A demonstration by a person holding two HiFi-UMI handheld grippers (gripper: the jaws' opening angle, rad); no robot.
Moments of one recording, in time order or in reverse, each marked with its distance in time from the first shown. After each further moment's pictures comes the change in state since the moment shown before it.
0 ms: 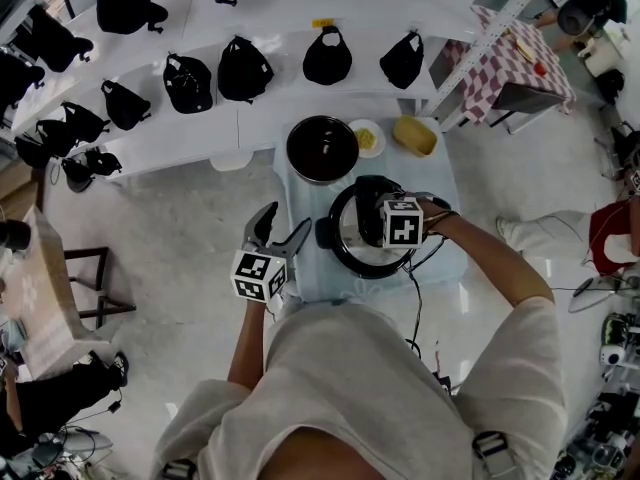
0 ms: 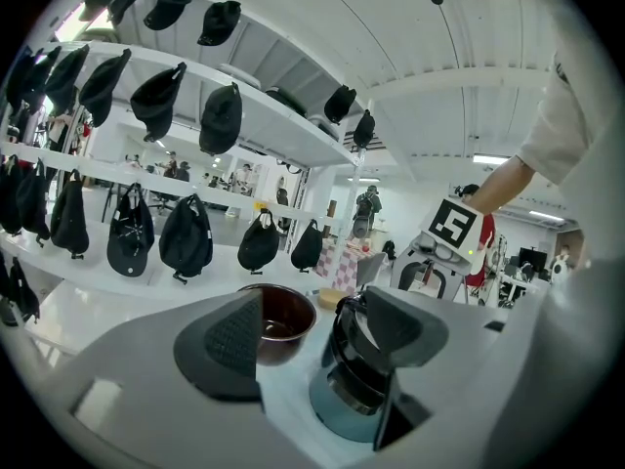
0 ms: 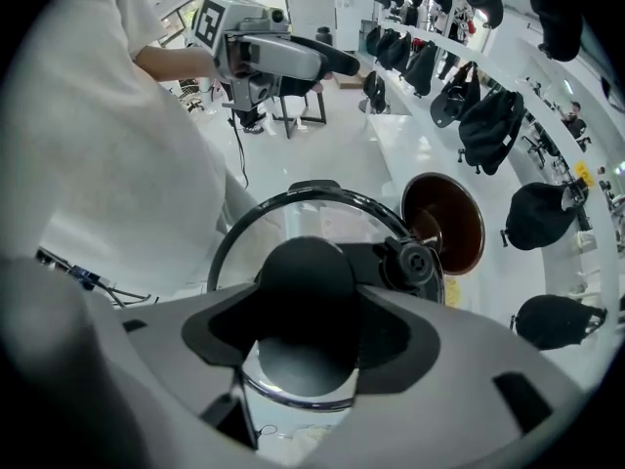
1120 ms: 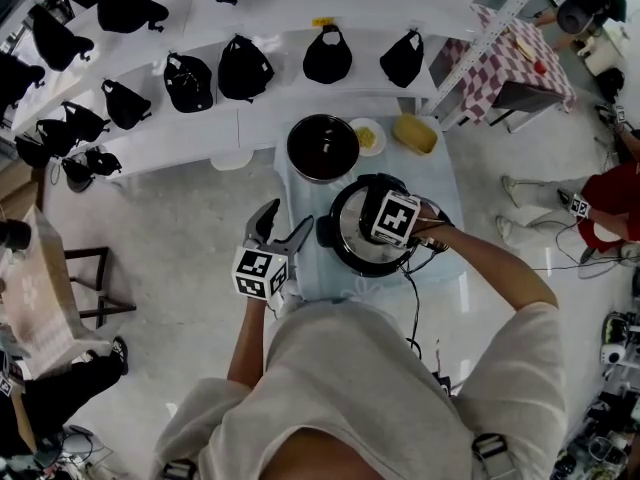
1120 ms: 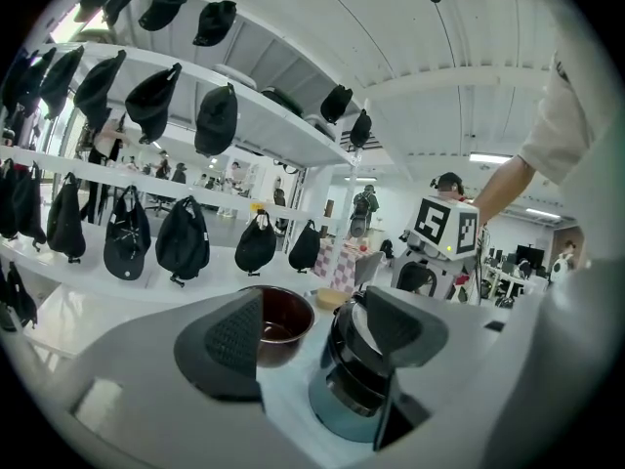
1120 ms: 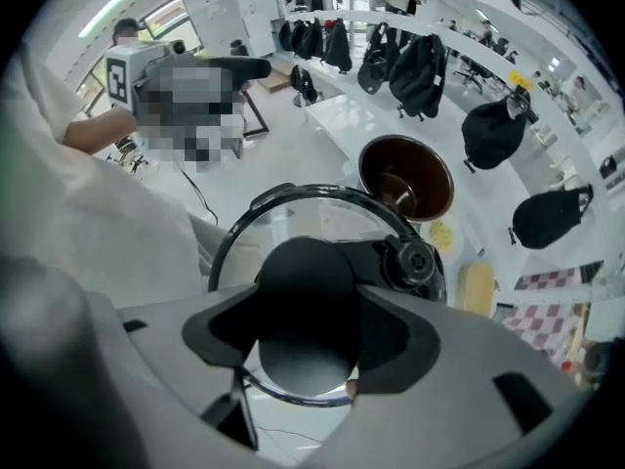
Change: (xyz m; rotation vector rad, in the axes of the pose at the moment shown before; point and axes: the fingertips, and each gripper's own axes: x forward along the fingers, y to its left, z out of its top) left arm 0.001 -0.002 0.003 0.015 0.002 -0.012; right arm 0.000 -0.014 -0.008 0.452 -0.001 -0.052
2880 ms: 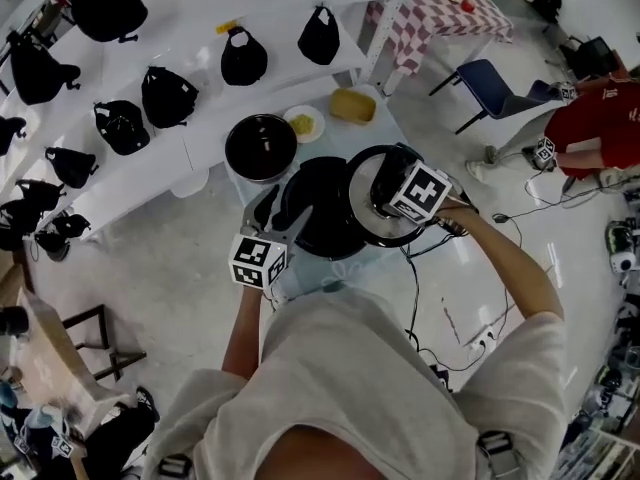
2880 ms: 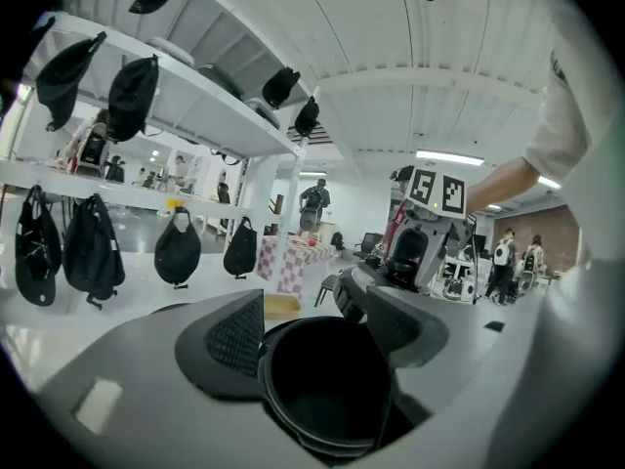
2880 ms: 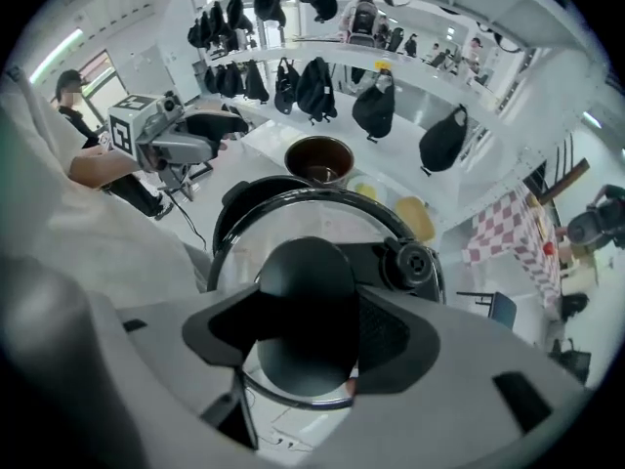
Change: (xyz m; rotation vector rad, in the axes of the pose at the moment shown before) left arm 0.067 -0.101 0.013 0.120 0.034 -0.305; right arm -0.088 -0.016 -0.122 0.399 -0.122 -0.163
